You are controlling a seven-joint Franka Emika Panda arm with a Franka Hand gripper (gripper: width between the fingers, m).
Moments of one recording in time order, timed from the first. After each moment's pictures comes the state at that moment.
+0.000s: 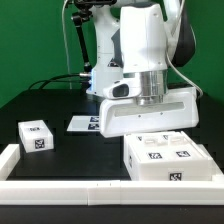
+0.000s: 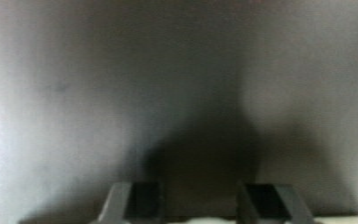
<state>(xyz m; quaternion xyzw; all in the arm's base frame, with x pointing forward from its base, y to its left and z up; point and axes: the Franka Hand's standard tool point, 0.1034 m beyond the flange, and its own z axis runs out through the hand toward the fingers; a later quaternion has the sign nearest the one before) 0.494 0.065 0.004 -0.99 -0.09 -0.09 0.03</state>
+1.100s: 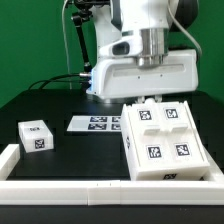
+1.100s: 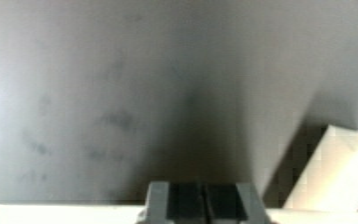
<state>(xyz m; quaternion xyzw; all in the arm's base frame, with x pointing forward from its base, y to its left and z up) 0.504 0.058 0.096 -0.99 -0.13 -0.08 0.02</state>
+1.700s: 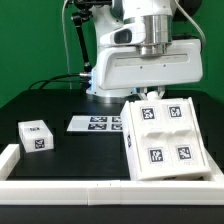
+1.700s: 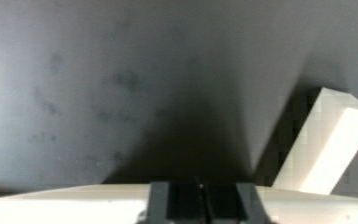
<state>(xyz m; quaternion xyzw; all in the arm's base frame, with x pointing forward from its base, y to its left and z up) 0.514 0.060 0.106 -0.99 -0.13 -0.08 0.02</state>
